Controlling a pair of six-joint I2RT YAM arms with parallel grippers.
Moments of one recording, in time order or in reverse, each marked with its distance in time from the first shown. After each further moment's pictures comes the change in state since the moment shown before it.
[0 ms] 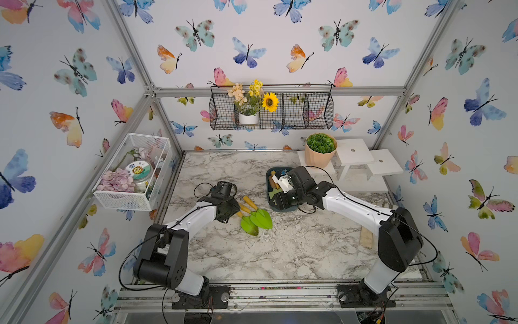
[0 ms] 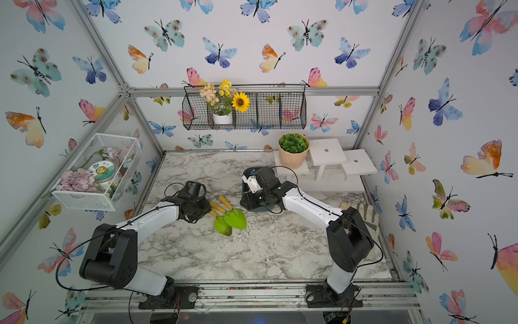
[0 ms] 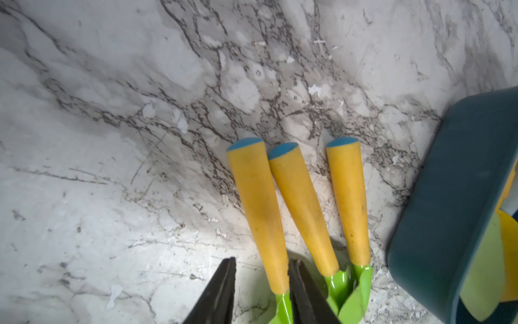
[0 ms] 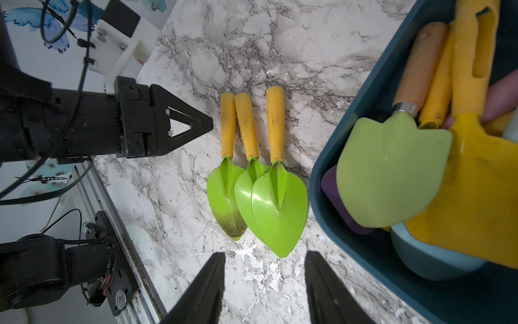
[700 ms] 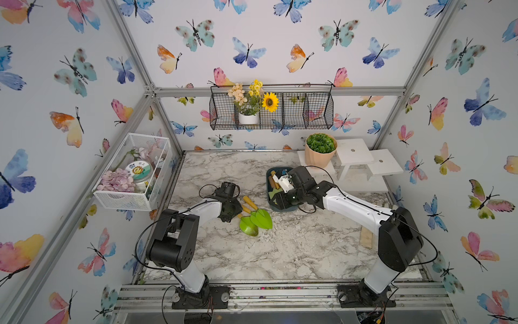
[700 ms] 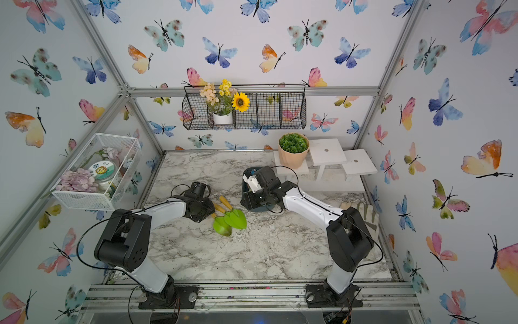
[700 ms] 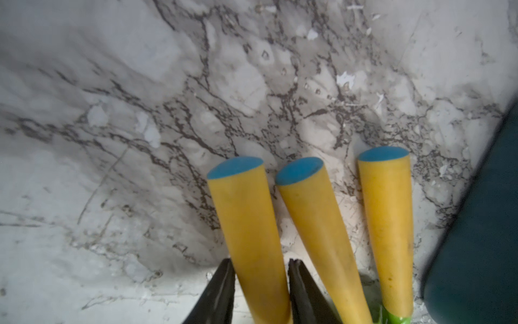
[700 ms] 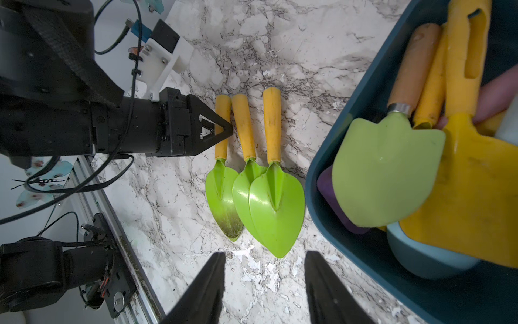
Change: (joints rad) left arm 0.000 0.144 0.023 0.060 0.005 0.016; right arm 0.000 0.000 0.000 0.000 0.005 0.000
